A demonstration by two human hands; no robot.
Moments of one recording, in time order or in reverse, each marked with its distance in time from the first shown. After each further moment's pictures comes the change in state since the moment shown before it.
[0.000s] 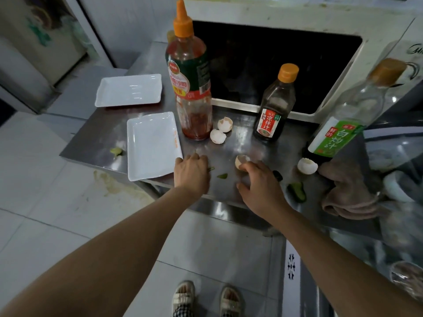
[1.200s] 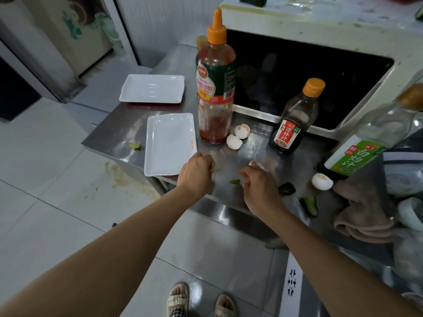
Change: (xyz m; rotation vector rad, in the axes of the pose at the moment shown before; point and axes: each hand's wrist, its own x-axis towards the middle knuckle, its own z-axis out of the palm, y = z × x) left_hand -0.015 -0.020 -0.023 -0.423 0.029 -0.110; right_hand 0.022 -0.018 0.014 0.036 -0.041 -0.079
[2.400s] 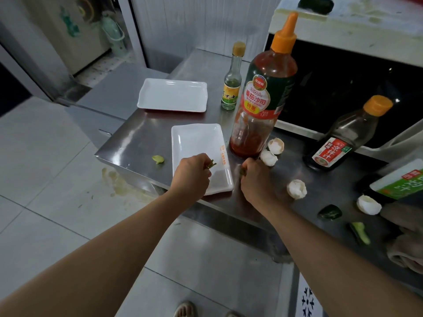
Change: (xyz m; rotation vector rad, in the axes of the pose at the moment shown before) left_hand 0.027 -0.077 -0.051 -0.283 -0.024 -0.141; right_hand 0.093 -0.055 0.072 -0.086 0.113 0.144
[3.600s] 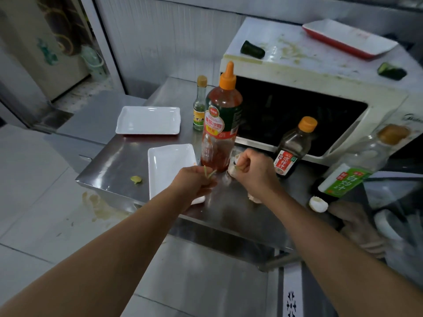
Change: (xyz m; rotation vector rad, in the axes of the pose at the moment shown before) left_hand -0.010 0.069 -0.004 -0.830 -0.299 -0.327; right_hand -0.021 0.002 -0.116 0.269 0.119 -0.062
